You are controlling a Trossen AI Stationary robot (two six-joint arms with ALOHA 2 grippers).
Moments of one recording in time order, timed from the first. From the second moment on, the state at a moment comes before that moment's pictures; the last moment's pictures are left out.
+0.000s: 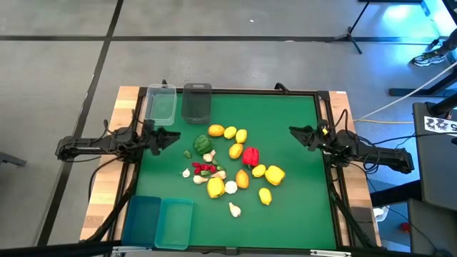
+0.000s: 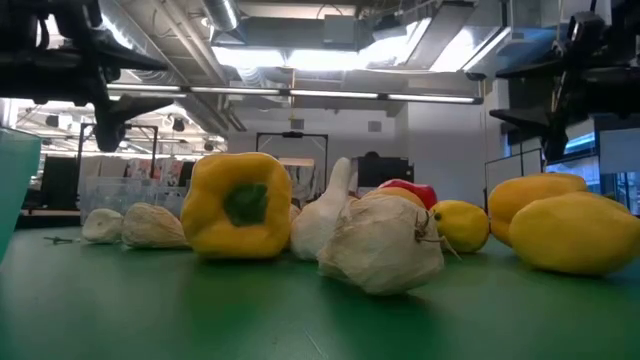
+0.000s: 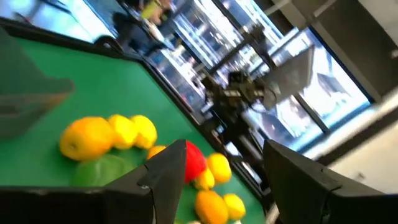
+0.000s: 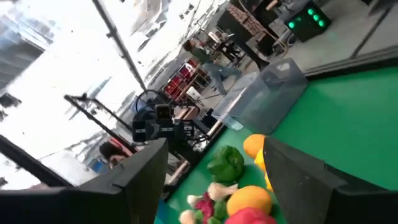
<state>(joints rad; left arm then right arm) 0.03 0.01 0.01 0.05 -0.25 -0.84 -0.11 0.00 0.01 0.11 0.23 0.85</state>
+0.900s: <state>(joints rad) -0.03 0.42 0.55 0.13 -0.29 -0.53 -0.11 0.00 0.01 0.10 0.32 0.80</state>
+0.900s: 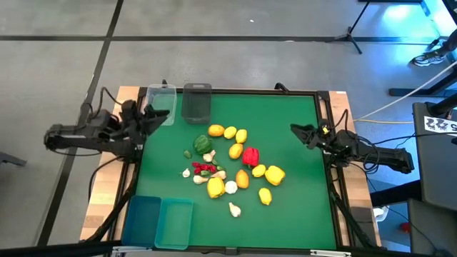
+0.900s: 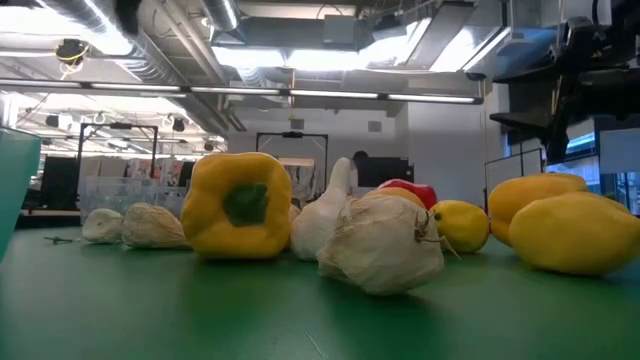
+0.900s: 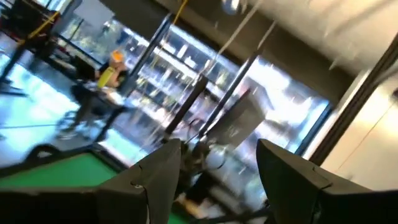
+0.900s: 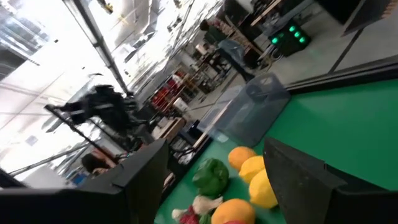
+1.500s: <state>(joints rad) 0.06 1.21 1.01 -0.60 -0.24 -0.42 -0.11 0.00 0.01 0.07 0.40 0.78</state>
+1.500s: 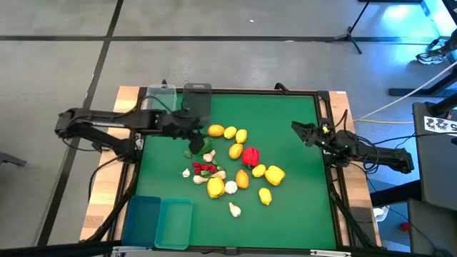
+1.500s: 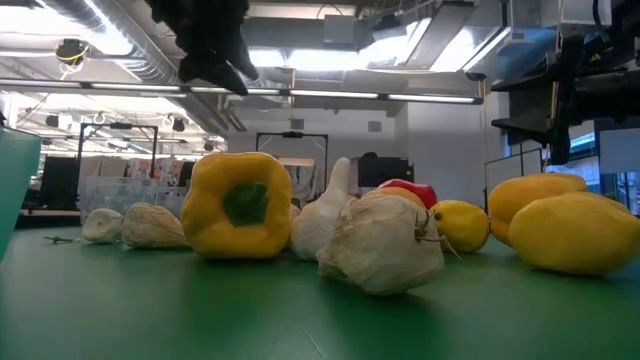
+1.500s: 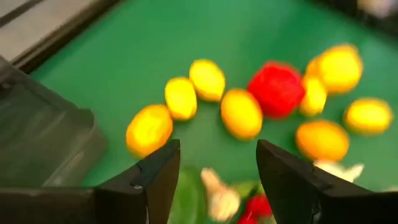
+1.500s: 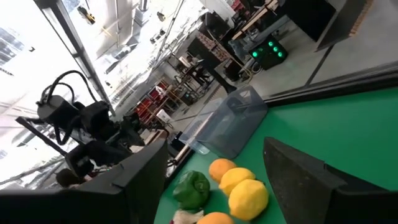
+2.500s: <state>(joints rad) 0.17 1.55 1.08 -0.82 -0.05 -0.36 -0.11 0.00 0.01 0.06 0.40 0.73</state>
